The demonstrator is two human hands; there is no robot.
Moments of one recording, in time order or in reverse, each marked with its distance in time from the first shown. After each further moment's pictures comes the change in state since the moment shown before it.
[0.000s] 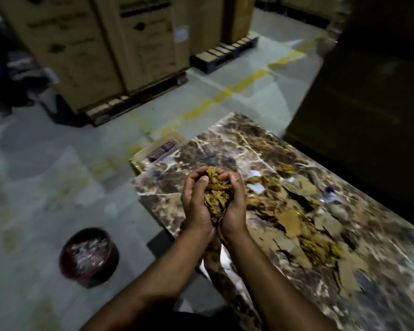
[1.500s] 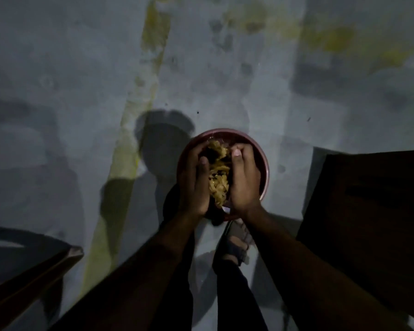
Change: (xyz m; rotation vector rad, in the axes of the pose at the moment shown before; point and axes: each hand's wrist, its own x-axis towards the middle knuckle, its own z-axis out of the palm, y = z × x) left_hand 0.246 -0.108 -0.816 0.595 0.913 0.086; right_hand -0.058 0.794 0.241 -0.894 -0.932 0.439
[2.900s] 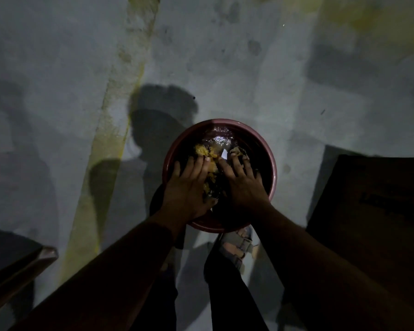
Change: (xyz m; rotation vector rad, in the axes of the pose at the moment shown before) left_hand 0.028 -0.122 0.004 1.310 -0.547 0.362; right_hand 0.060 0.150 -0.013 -1.217 -0.646 -0.051
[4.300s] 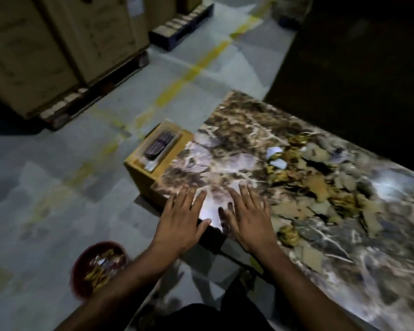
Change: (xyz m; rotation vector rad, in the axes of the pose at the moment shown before) left_hand -0.393 0.451 -0.464 0.307 0.112 1.193; right_hand -0.808 -0.063 -0.138 0.494 0.850 1.154
